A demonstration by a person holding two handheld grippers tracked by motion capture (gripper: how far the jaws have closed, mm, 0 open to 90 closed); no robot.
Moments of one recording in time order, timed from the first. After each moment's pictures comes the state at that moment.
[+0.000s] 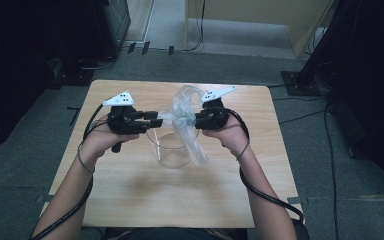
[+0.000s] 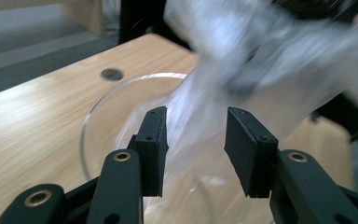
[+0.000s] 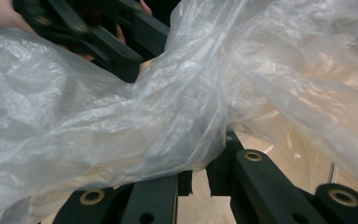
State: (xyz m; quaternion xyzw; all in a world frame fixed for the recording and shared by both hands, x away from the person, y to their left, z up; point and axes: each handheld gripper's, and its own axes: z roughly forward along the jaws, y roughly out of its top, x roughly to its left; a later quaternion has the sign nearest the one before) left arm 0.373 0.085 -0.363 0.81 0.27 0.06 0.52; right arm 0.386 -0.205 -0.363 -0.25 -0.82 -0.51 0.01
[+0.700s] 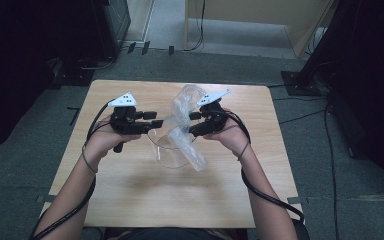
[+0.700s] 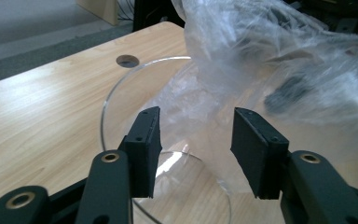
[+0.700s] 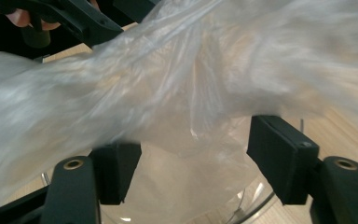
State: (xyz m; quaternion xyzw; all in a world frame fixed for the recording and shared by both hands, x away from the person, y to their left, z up) left arm 0.381 0.087 -0.374 0.81 0.29 0.06 0.52; right arm 0.388 -0.202 -0.374 -0.26 -0.85 -0.45 -0.05
